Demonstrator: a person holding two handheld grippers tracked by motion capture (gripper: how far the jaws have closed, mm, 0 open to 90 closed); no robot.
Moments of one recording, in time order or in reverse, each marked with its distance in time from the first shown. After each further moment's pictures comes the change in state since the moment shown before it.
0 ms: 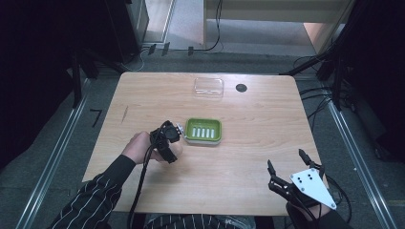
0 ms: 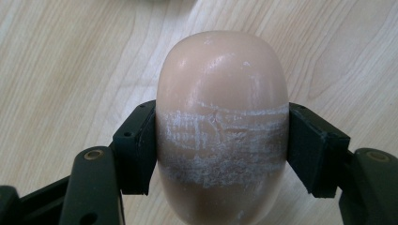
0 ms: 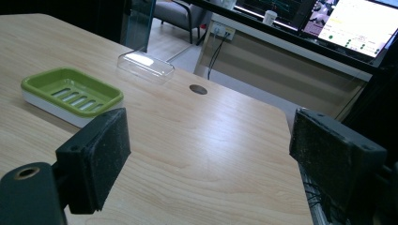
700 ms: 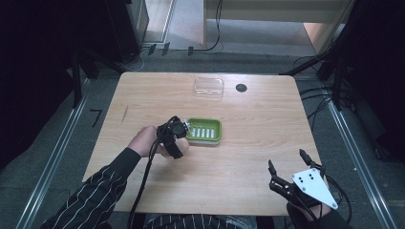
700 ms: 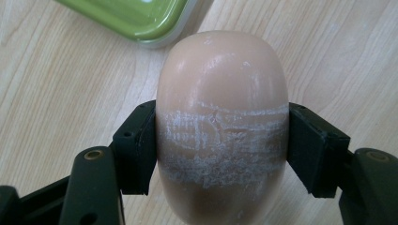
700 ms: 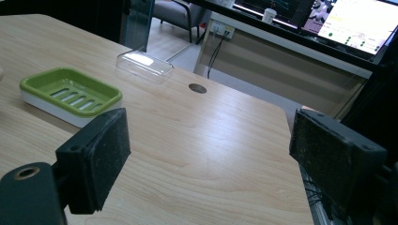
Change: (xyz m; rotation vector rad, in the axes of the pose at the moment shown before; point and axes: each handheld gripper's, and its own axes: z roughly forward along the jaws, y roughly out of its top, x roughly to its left) left arm 0.003 0.023 -0.006 -0.015 -0.031 0.071; right arm -0.002 -0.001 0.000 0.004 -0.001 0.009
